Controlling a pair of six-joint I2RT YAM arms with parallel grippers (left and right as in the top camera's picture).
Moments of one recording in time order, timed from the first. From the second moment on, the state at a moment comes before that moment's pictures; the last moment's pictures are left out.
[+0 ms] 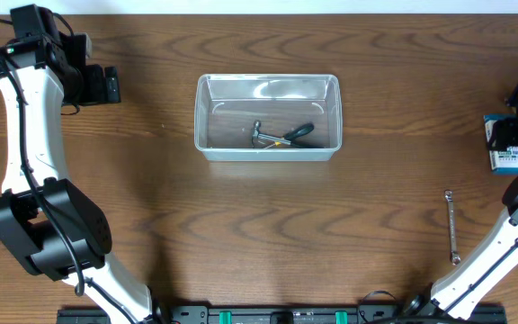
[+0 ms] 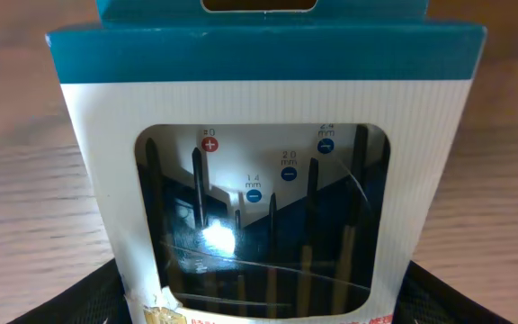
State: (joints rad) left arm 0.28 1.93 1.81 -1.08 0.07 0.15; right arm -0.62 2.36 1.96 -1.10 -0.01 -0.55
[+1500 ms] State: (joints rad) left arm 0.28 1.93 1.81 -1.08 0.07 0.15; right arm 0.42 2.36 2.59 -1.47 -0.14 -0.67
